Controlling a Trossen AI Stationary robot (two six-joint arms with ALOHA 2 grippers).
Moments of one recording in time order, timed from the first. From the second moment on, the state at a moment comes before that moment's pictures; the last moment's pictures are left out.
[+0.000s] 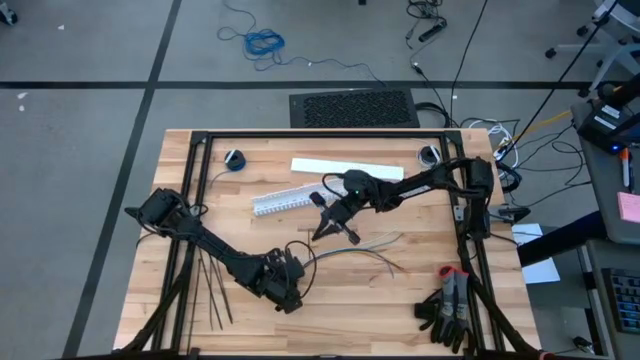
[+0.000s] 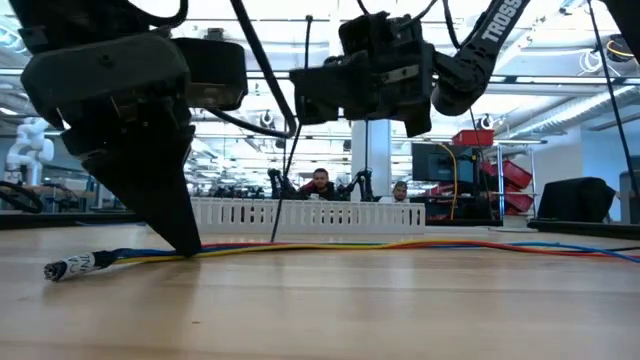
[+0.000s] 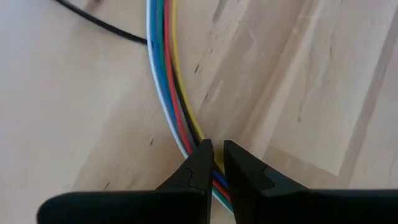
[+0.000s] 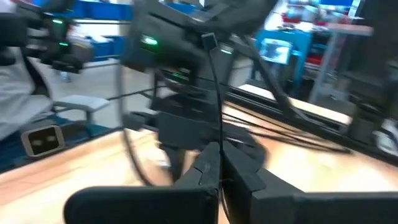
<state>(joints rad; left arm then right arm) -0.53 1.86 1.07 -0.41 -0.34 -0.92 -0.14 1.93 0.95 0.85 -0.90 -0.20</state>
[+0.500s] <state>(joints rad) -0.51 1.86 1.05 -0.45 -0.44 -0.93 -0.10 1.92 0.95 0.91 -0.85 -0.11</state>
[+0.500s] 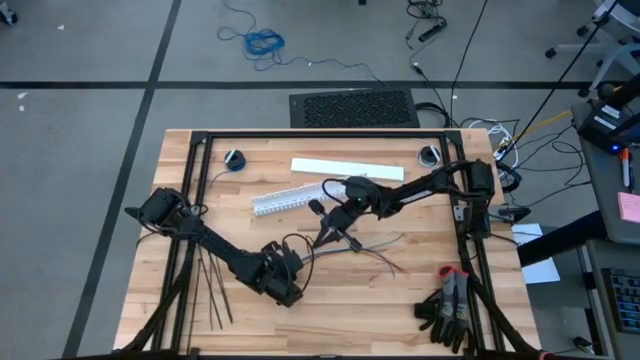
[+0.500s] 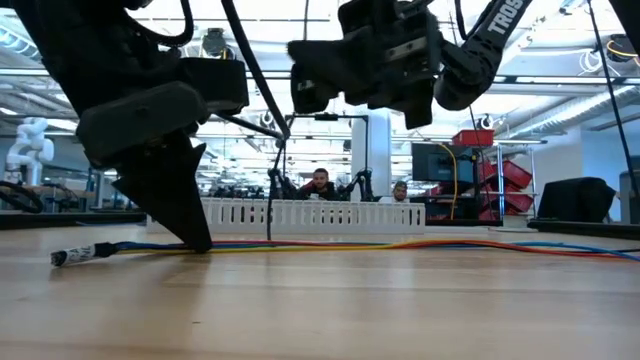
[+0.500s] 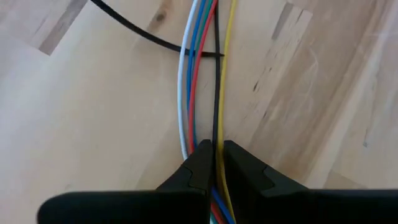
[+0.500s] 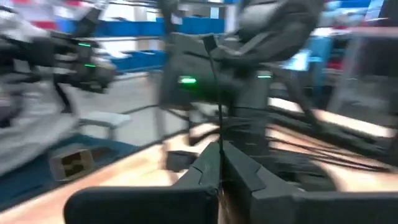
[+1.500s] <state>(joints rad) -0.51 1.86 1.09 -0.49 -0.46 -0.93 -0.10 1.81 0.95 0.65 -0.57 -0.46</state>
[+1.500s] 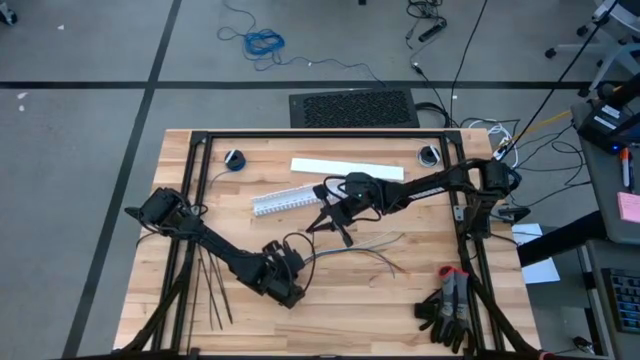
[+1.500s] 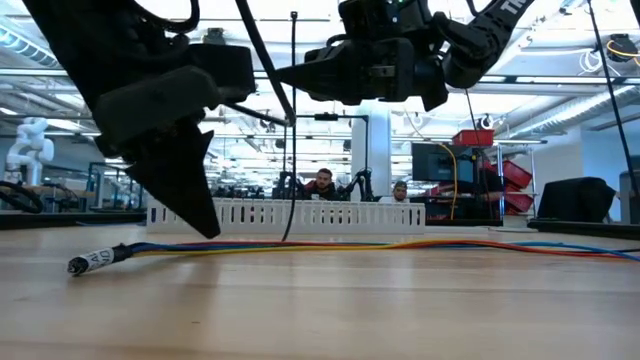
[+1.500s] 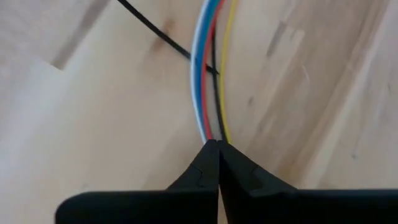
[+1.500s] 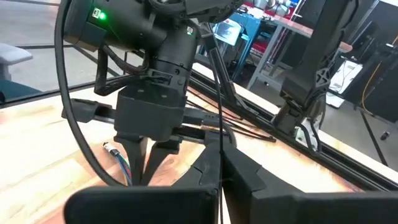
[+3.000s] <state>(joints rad) -0.50 1.95 1.14 -0.52 -0.31 -1.09 -0.10 1.80 0.95 0.64 -0.58 -0.42</state>
